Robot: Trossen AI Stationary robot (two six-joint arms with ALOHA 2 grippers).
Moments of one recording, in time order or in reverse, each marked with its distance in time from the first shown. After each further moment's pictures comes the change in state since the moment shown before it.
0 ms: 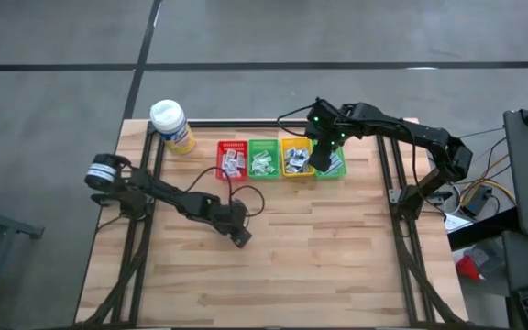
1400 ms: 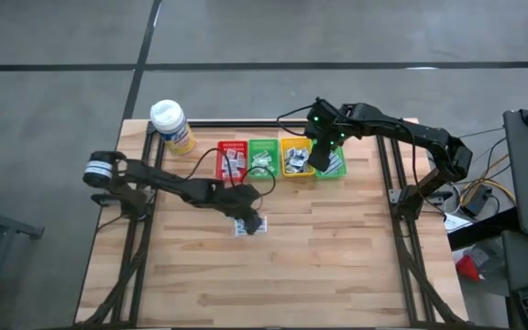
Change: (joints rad) left arm 0.118 -0.040 0.131 0.023 -0.011 0.234; right arm 0.000 0.000 -0.005 0.016 -0.002 0.007
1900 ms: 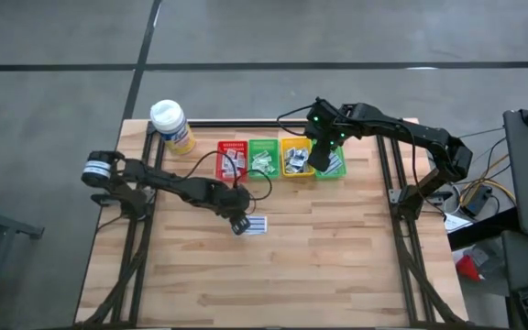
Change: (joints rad) left arm 0.003 -0.017 -0.002 -0.303 -0.100 0.114; right arm 0.000 0.000 -0.002 0.006 -0.002 0.001
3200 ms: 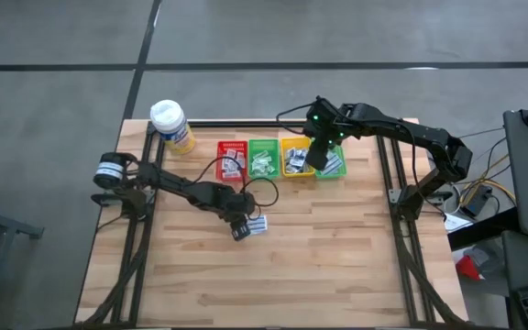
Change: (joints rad) left arm -0.011 0.107 0.027 0.021 0.046 0.155; right arm 0.000 0.000 0.000 0.043 0.001 0.011
